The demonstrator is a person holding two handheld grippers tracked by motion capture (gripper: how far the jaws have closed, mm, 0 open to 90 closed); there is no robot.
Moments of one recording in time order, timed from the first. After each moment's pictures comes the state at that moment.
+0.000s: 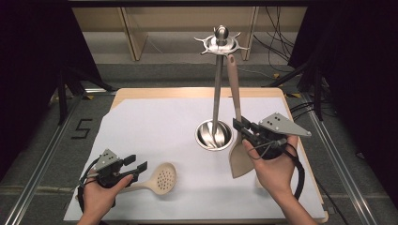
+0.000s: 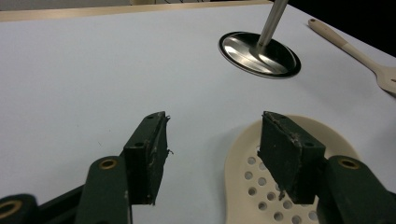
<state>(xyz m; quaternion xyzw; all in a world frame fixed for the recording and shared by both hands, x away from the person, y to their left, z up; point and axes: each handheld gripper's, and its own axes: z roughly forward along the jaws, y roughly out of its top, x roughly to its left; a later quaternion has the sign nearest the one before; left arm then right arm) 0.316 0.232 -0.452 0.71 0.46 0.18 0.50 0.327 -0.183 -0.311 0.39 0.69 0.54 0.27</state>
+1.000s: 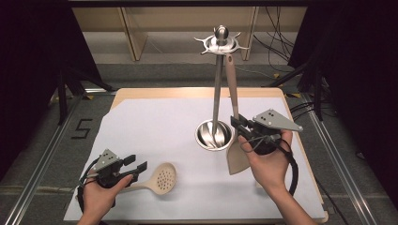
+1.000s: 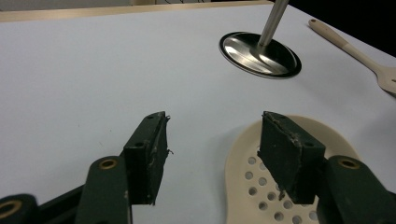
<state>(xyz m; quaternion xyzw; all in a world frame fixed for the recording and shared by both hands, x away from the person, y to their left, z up) 0.316 0.233 -0.452 0.71 0.46 0.19 0.50 0.338 -0.174 -0.313 0.41 0.70 0.52 0.28</state>
